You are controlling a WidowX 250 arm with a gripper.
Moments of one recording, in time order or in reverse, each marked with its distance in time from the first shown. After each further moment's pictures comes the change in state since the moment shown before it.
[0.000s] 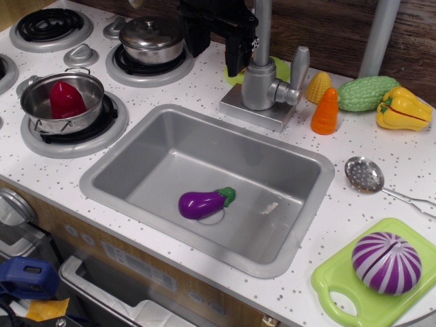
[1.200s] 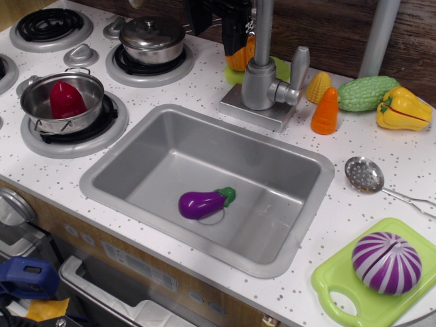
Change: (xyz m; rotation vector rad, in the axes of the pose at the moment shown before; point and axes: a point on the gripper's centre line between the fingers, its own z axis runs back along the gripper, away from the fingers) arm 0.025 0.028 -0.008 0.035 -0.045 -0.075
